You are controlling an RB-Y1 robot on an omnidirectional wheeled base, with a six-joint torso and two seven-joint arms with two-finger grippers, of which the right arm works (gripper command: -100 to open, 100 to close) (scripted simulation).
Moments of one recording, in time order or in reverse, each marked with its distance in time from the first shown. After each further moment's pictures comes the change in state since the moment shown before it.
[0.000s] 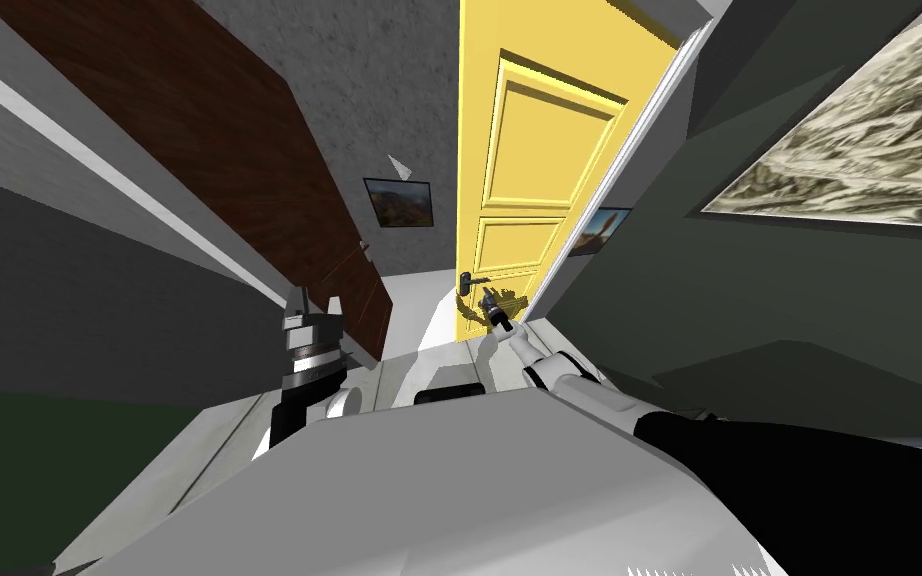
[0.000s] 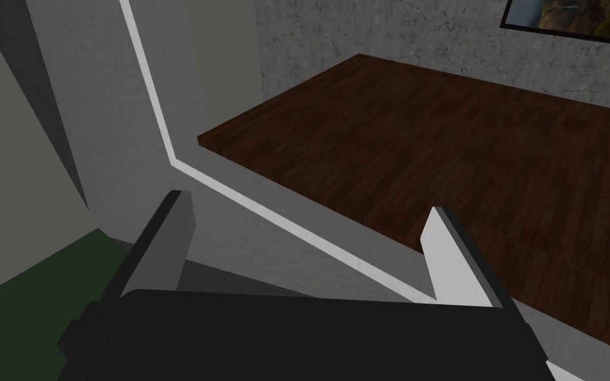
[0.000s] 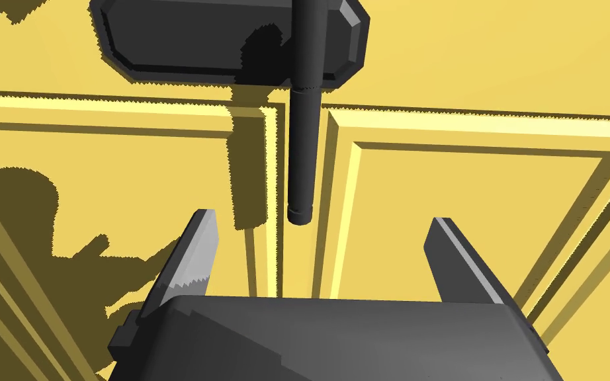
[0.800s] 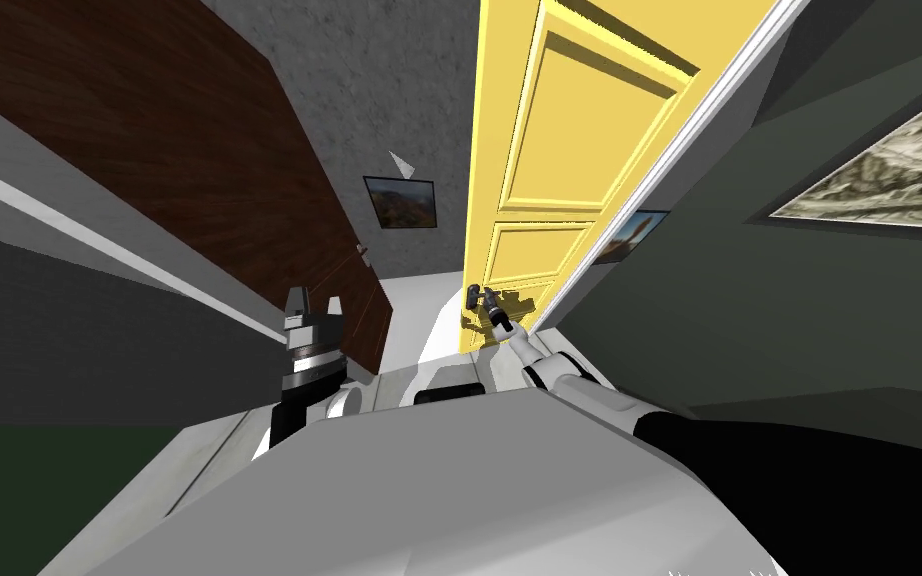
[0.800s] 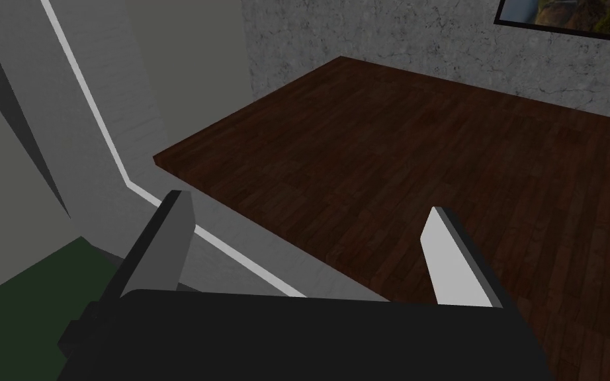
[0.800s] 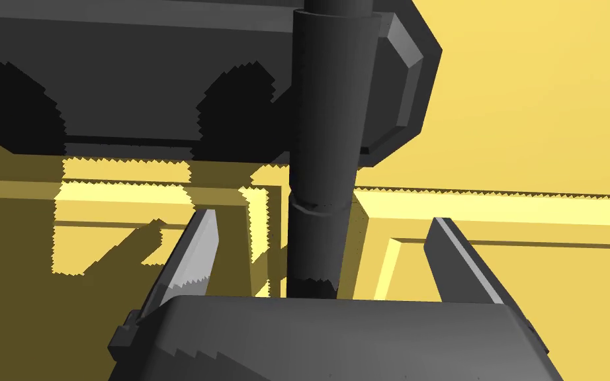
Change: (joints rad) arm 0.000 0.006 -0.021 0.012 -0.005 -0.005 0.017
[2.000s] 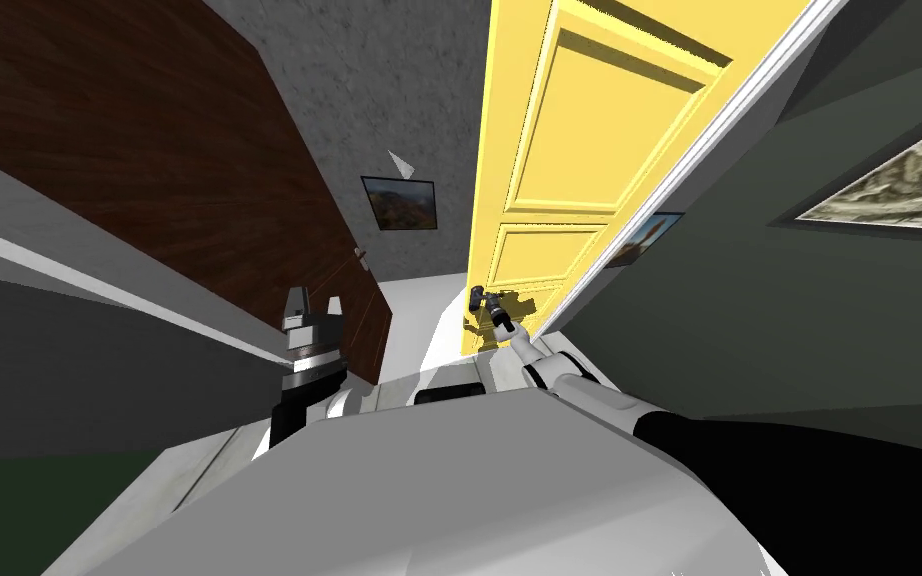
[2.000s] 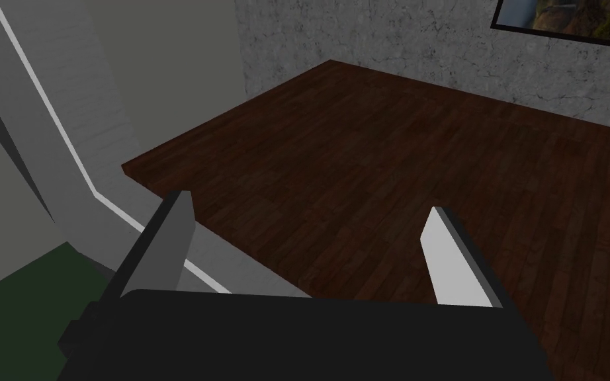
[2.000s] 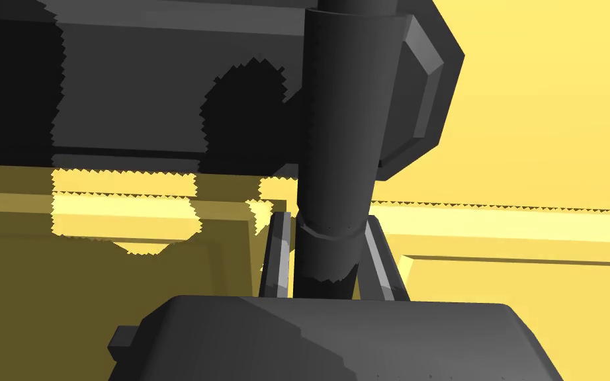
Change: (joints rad) arm -0.004 -0.002 -0.033 0.030 -0.010 -0.002 0.019
